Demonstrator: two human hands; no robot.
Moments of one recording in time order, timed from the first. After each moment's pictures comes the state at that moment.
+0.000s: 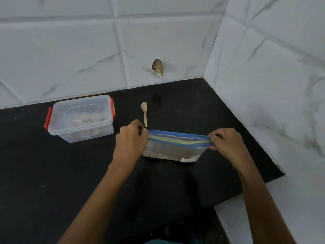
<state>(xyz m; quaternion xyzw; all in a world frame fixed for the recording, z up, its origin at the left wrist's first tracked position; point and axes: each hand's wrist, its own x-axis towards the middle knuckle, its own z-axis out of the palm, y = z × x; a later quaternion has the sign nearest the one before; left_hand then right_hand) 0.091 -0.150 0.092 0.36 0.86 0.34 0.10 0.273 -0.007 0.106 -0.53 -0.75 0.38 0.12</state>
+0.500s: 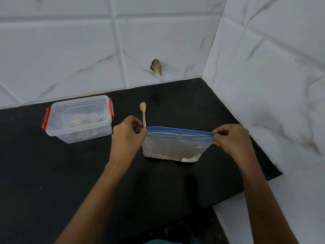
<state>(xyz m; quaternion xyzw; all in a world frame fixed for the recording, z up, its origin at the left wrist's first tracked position) 0.088 -0.153 0.098 0.34 0.83 0.44 0.11 0.278 -0.003 0.116 -0.56 -0.74 0.34 0.15</state>
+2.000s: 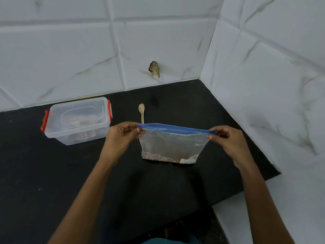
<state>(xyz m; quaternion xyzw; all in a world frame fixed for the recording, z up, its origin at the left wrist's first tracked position) 0.066 -0.161 0.080 0.32 0.71 0.56 0.28 0.292 0.010 0.092 -0.47 -0.70 0.49 0.25</state>
